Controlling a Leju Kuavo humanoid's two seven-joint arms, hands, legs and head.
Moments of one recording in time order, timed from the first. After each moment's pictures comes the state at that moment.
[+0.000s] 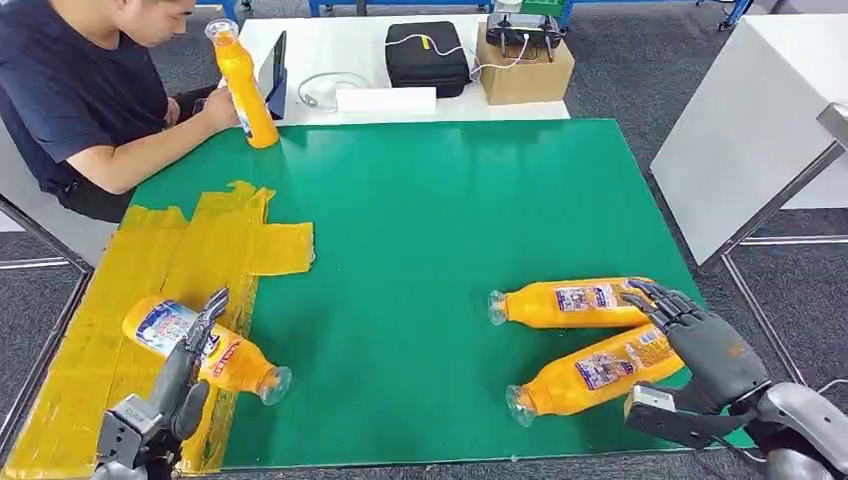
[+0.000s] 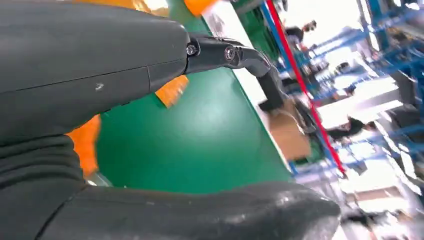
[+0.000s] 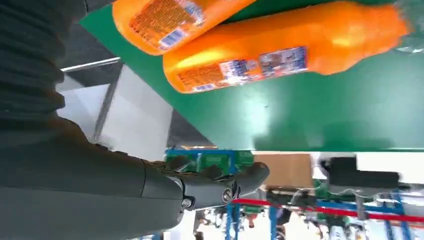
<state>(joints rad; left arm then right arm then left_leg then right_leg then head) 0.19 0.03 0.05 -1.45 -0.16 -0.29 -0.70 0.11 -0.68 0.12 -1.72 0.77 0.17 -0.22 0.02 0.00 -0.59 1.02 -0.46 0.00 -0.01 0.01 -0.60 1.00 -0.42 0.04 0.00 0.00</state>
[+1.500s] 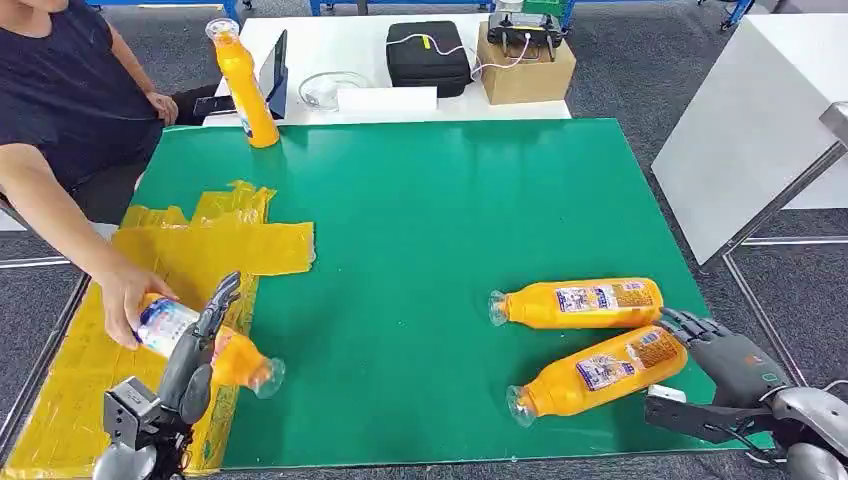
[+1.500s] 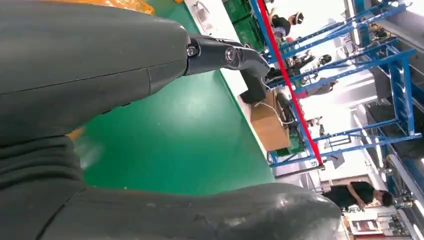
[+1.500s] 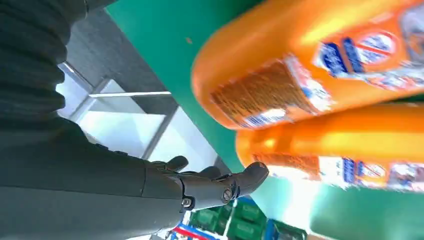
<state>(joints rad) 0.12 0.00 0.05 -1.42 -0.15 -0.35 -0.70 0.07 -0.79 0.21 -1.51 0.79 0.19 -0.18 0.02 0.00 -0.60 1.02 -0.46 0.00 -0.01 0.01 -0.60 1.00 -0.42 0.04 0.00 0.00</state>
